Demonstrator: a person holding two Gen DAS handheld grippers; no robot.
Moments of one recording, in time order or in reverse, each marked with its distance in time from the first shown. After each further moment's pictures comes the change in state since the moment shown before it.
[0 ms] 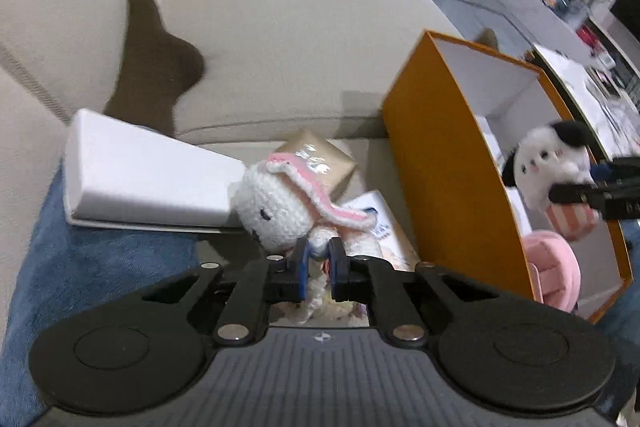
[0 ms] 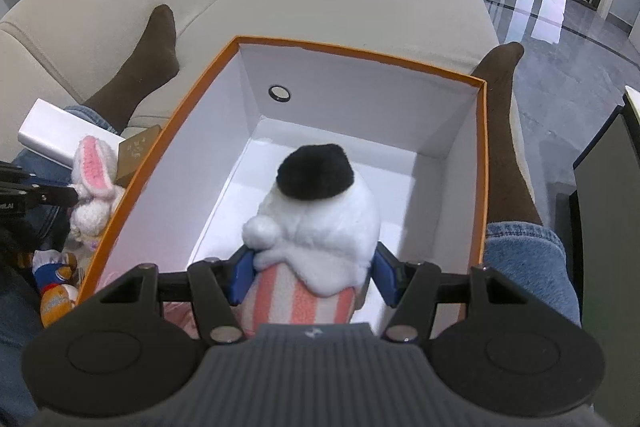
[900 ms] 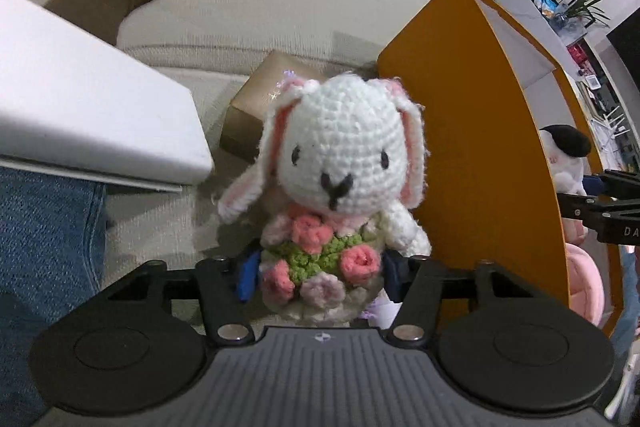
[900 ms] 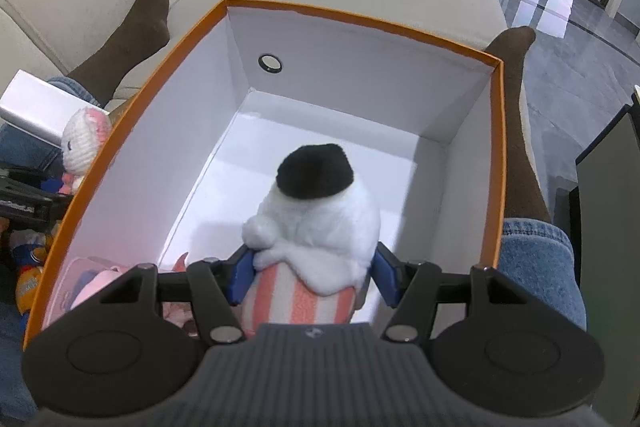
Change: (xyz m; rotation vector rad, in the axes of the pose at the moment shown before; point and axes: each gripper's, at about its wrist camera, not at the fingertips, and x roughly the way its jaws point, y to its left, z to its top) left arm 0.084 0.003 -0.006 -0.125 0.107 -0.149; right arm 0.031 -0.006 0.001 -0.045 0.071 -0.017
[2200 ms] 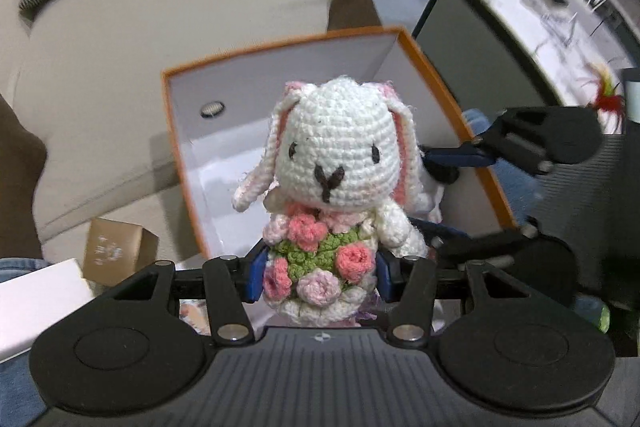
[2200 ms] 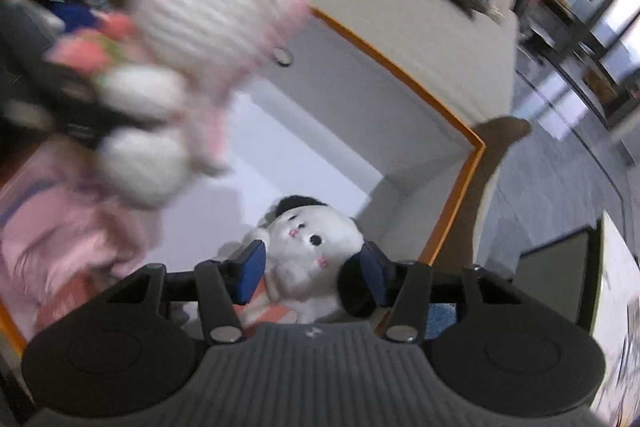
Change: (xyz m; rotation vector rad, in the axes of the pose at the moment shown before) left arm 0.010 -0.196 0.057 0.363 0.157 0.104; right arm -0.017 -0.001 0.001 -0.419 0.004 -0.118
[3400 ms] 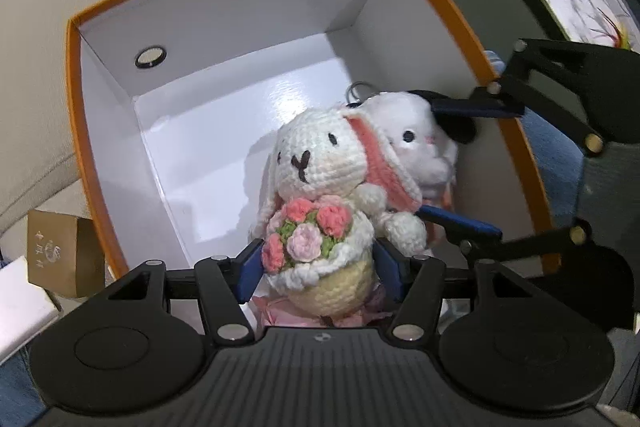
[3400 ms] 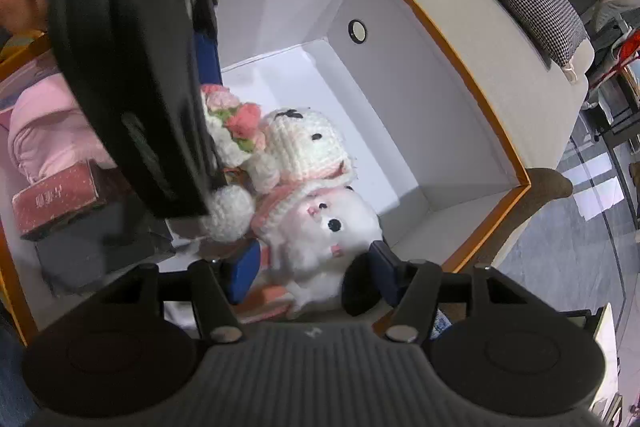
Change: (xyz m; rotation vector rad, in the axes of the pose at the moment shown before) left arm 0.052 -0.012 -0.007 0.029 0.184 -0.034; right arm 0.007 -0.001 -0.011 -0.319 0.030 0.084
